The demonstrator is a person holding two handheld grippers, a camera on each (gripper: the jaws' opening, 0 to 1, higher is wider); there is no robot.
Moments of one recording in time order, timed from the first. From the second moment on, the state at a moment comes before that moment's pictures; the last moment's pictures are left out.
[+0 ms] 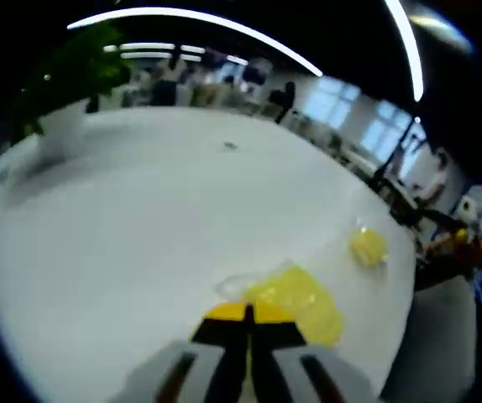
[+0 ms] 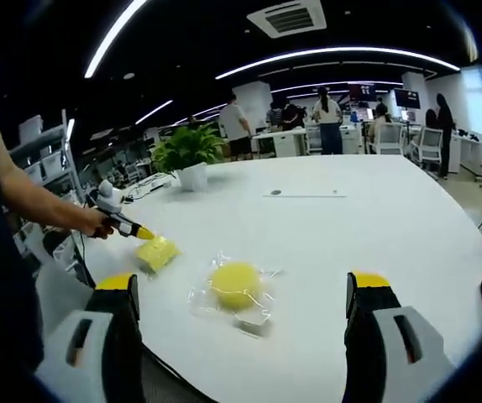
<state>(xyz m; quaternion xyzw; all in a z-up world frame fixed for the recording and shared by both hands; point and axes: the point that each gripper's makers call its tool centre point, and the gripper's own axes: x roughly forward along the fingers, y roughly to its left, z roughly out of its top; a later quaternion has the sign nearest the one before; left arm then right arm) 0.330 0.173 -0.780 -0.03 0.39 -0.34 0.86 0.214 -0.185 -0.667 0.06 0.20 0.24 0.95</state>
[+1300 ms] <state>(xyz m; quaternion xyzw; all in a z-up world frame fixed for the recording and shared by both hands) 0.336 0.231 -0.753 -0.10 0.31 -0.21 0.92 0.222 -0.192 -0.683 0.06 0.23 0.22 0.94</state>
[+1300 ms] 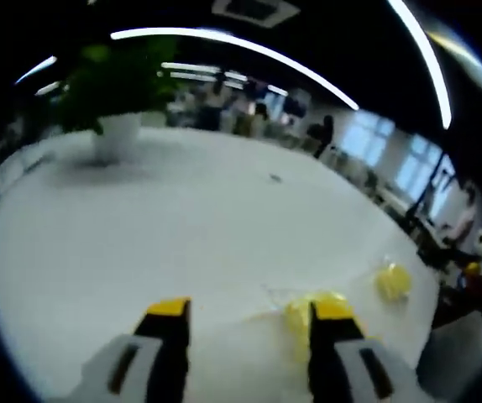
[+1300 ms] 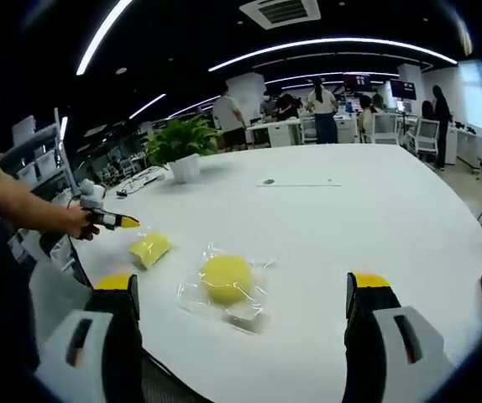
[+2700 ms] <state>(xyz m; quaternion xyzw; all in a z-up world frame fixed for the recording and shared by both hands) 0.243 0.261 -0.661 -0.04 0.18 -0.23 0.96 0.209 -0.204 -0.693 0.02 0.24 0.23 0.94</state>
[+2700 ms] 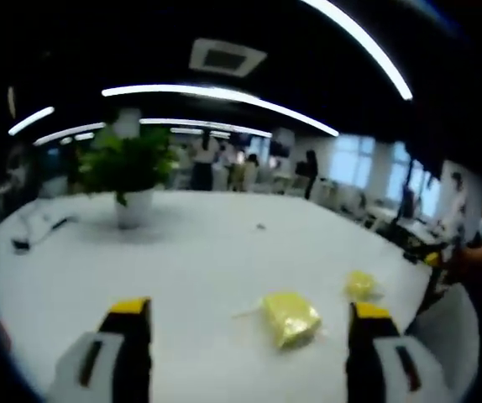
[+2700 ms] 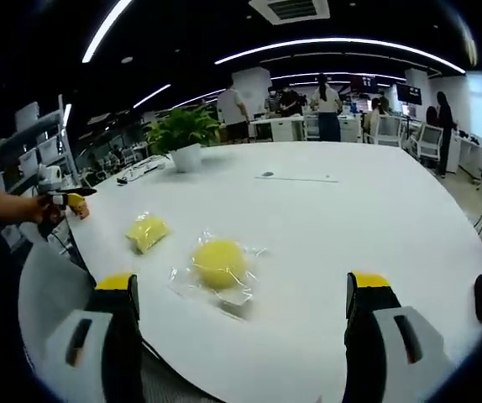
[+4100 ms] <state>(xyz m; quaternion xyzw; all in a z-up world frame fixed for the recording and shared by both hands) 0.237 0.228 -0.673 -0.01 0.21 -0.27 0.94 0.207 -0.238 -0.695 0.05 0.25 0.20 0.95</state>
